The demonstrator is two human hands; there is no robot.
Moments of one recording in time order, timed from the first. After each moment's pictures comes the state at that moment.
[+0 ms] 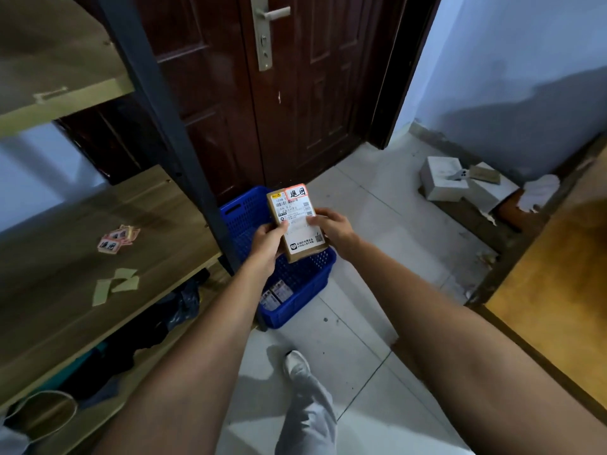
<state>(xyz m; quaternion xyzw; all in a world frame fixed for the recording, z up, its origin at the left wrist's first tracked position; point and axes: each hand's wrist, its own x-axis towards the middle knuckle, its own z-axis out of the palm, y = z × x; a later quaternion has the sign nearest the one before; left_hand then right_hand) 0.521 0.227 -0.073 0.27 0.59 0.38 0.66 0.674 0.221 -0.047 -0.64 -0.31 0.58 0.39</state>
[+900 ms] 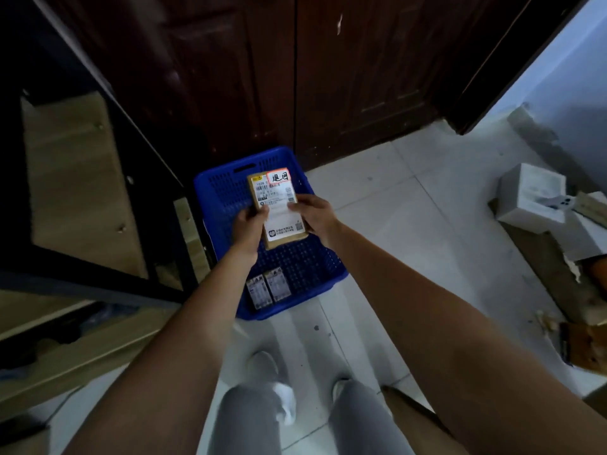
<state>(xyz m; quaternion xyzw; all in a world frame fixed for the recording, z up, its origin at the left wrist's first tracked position) 0.550 0.397 -0.267 0.20 0.69 0.45 0.53 0.685 0.439 -0.237 -0.61 -0.36 0.66 0.26</state>
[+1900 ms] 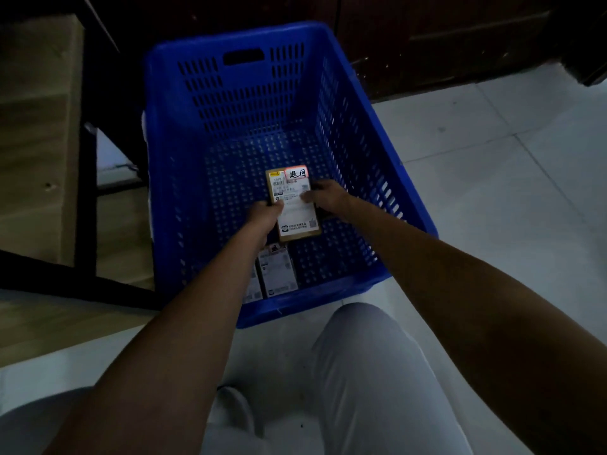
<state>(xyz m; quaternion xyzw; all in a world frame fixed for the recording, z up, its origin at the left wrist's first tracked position) 0.546 0.452 -0.734 0.19 0.76 0.33 0.52 0.671 0.526 -0.717 -0.60 -0.54 0.59 0.08</state>
